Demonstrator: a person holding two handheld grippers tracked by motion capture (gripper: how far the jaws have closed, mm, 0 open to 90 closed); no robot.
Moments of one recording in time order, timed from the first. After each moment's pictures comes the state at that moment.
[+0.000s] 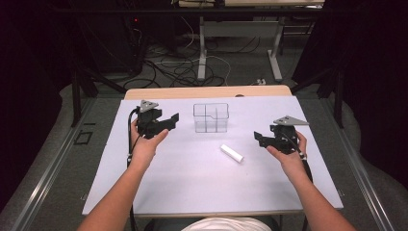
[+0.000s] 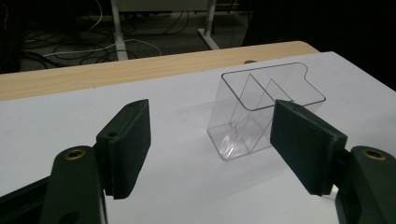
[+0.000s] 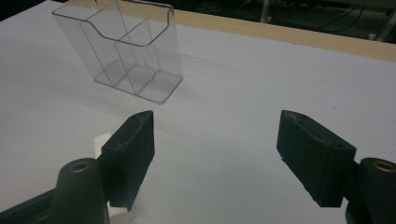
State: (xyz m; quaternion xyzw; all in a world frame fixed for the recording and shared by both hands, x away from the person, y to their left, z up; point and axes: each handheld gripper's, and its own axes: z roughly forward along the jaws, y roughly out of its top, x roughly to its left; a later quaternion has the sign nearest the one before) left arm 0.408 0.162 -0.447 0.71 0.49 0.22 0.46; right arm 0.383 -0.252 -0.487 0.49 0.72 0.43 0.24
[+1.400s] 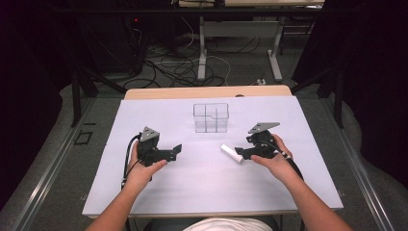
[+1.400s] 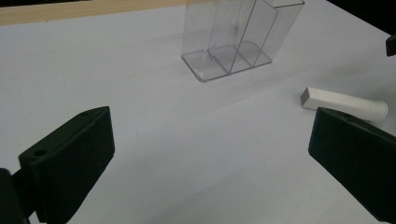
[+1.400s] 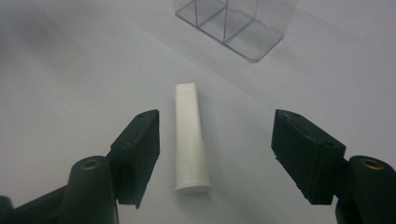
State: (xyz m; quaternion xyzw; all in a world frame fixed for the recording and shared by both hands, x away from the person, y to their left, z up) left arm 0.368 0.169 -0.508 0.75 0.45 0.17 0.45; right arm 0.387 -0.204 -0.506 0.37 0.83 0.38 0.15
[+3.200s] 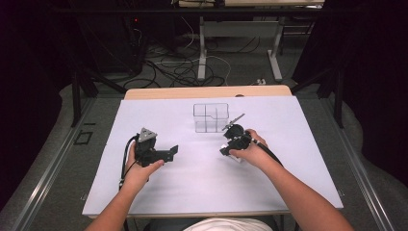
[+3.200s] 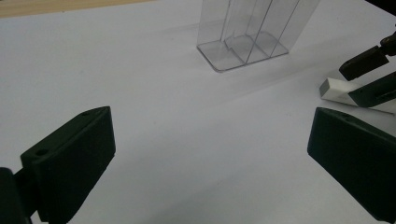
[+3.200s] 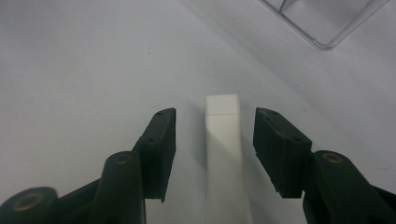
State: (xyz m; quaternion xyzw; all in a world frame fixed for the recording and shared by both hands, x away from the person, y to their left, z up) left arm 0.370 0.178 -0.514 0.75 0.46 0.19 0.43; right arm 0.429 -0.138 -0.525 0.38 0.88 0.27 0.07
